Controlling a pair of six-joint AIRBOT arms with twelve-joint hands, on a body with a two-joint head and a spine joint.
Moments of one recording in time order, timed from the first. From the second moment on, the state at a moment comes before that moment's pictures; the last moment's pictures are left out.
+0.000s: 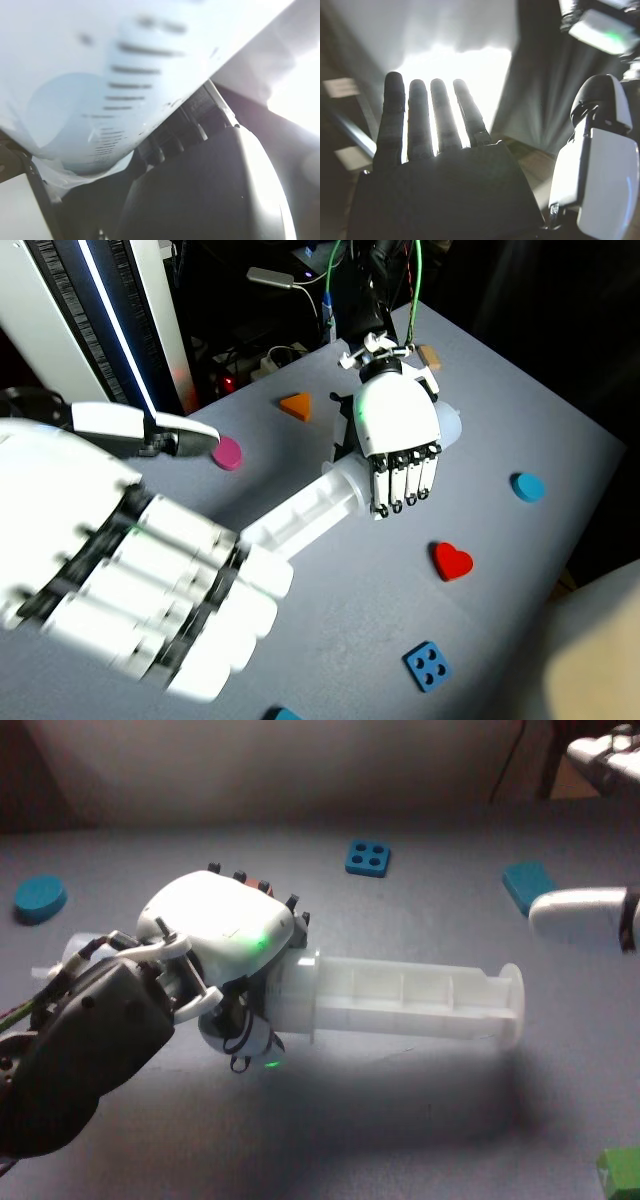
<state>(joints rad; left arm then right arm) 0.69 -1.13 0.95 -0.83 -0.67 1.90 -0.60 -0.64 0.61 0.94 0.67 -1.67</state>
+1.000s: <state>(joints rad) 0.79 -1.20 1.05 -0.49 -0.69 1.58 -0.63 -0.68 0.61 0.98 0.74 -1.71</state>
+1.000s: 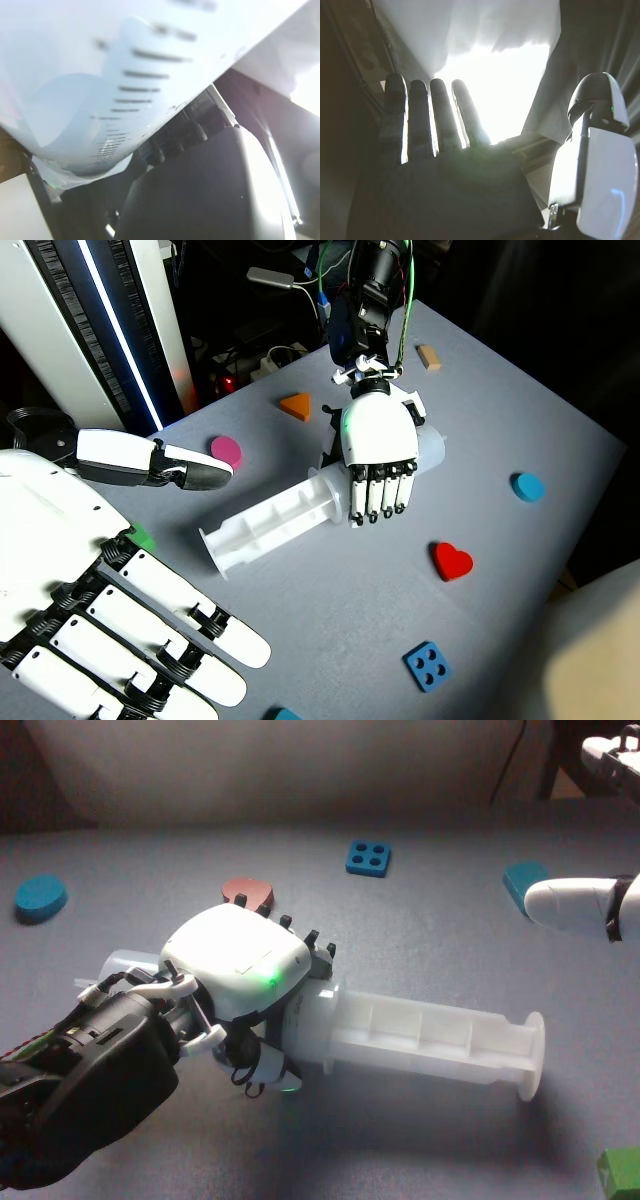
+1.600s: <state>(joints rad) 0.79 -1.23 1.10 -0.42 -0.71 1.52 -0.63 -0.68 0.61 0.97 0.76 -1.70</state>
